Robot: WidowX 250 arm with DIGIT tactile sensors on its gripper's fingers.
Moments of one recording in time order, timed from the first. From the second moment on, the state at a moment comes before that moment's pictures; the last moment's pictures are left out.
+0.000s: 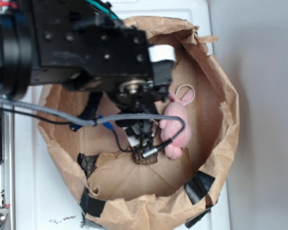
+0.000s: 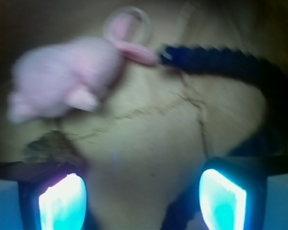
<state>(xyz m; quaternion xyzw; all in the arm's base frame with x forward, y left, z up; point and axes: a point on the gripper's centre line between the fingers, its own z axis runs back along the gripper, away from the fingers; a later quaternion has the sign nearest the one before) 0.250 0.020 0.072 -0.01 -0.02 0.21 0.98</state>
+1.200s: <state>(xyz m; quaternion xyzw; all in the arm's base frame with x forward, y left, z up) 0.210 0.017 0.020 0.01 0.00 0.20 0.98</state>
